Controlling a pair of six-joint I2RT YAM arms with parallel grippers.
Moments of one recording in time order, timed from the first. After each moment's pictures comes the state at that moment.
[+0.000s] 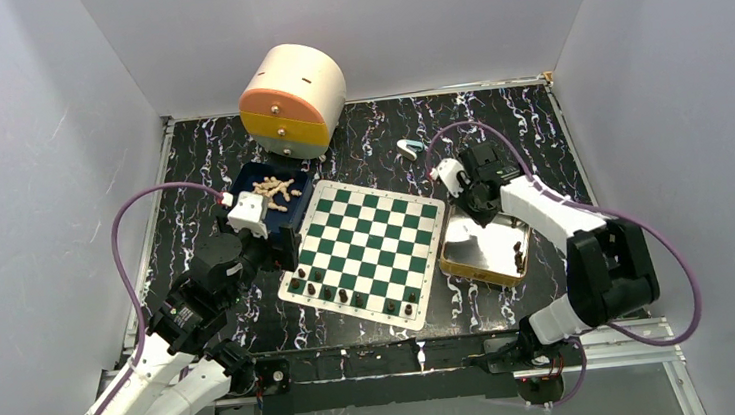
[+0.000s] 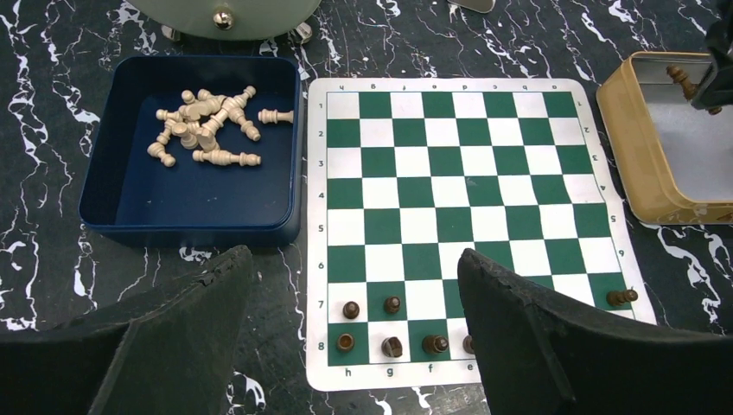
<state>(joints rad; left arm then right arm) -0.69 0.59 0.71 -0.48 -0.30 -0.13 0.34 1.48 0.95 -0.65 0.04 -0.52</state>
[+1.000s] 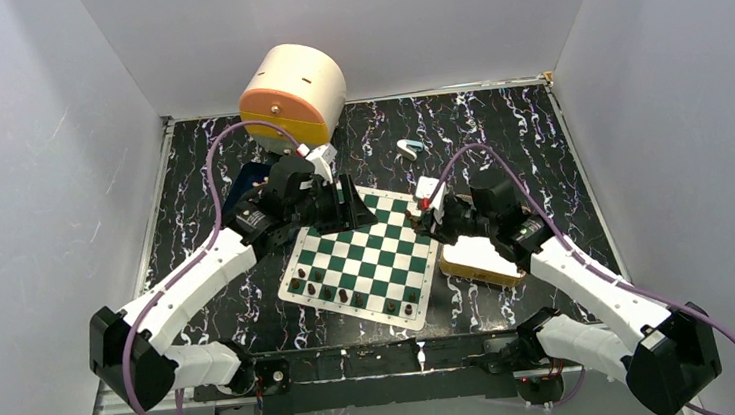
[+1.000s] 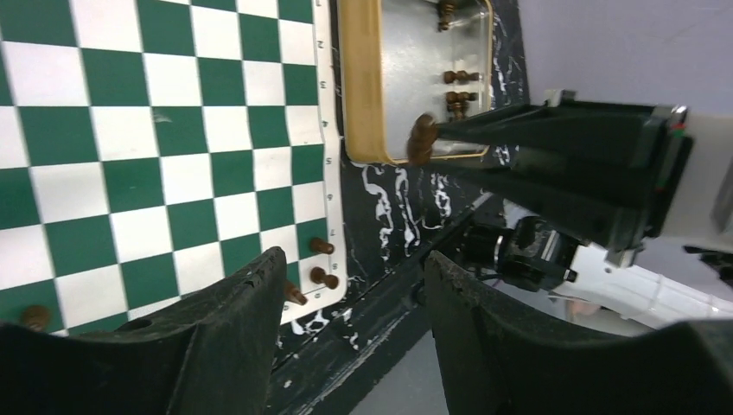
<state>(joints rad) -0.69 1.25 1.08 -0.47 0.25 -0.69 0.54 0.99 0.70 -0.23 -0.52 -0.48</state>
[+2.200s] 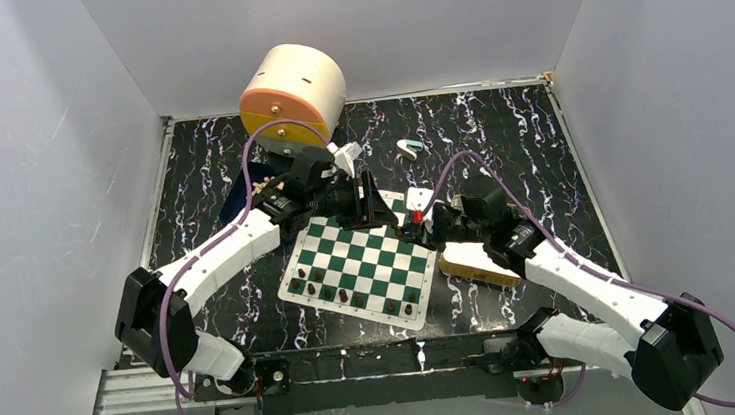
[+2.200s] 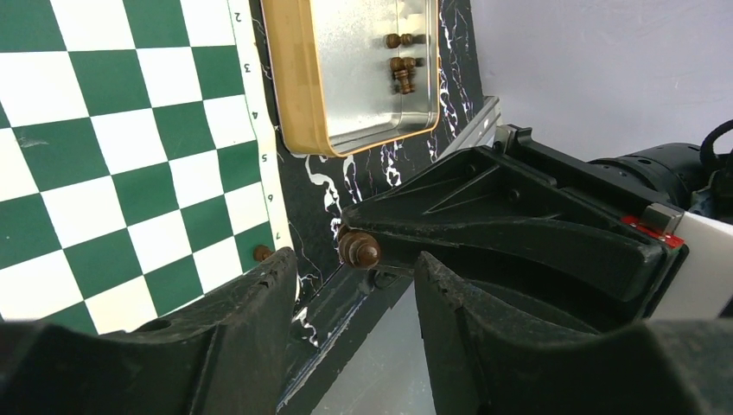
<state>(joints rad) -0.69 1.45 1.13 -0.32 0.50 -0.74 0.65 1.00 0.66 -0.09 -0.59 -0.47</state>
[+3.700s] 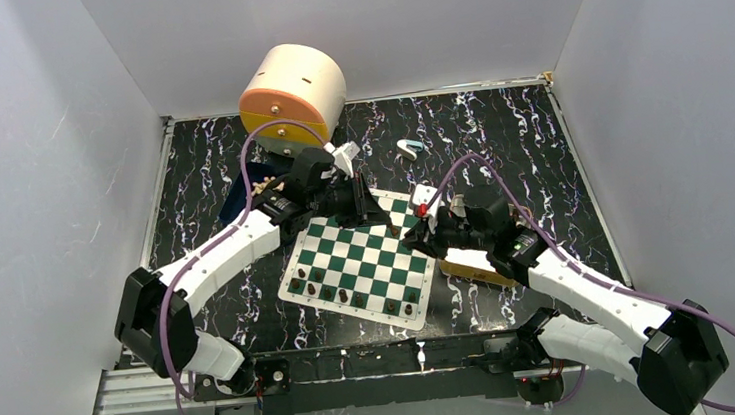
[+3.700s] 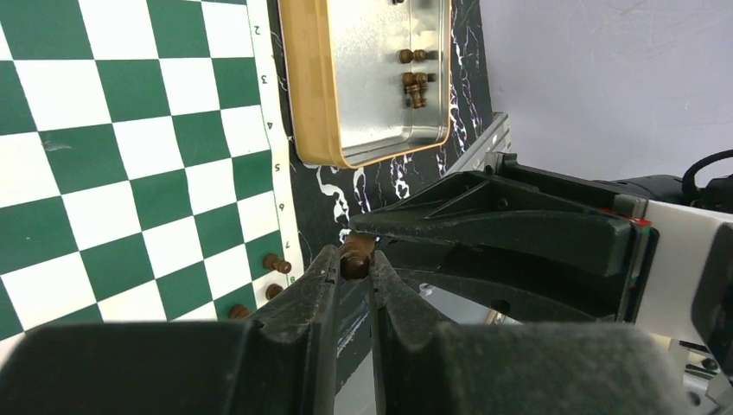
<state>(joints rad) -0.69 1.45 1.12 -0.31 0.46 -0.76 0.66 0.96 0.59 -0.05 -0.51 -0.27</state>
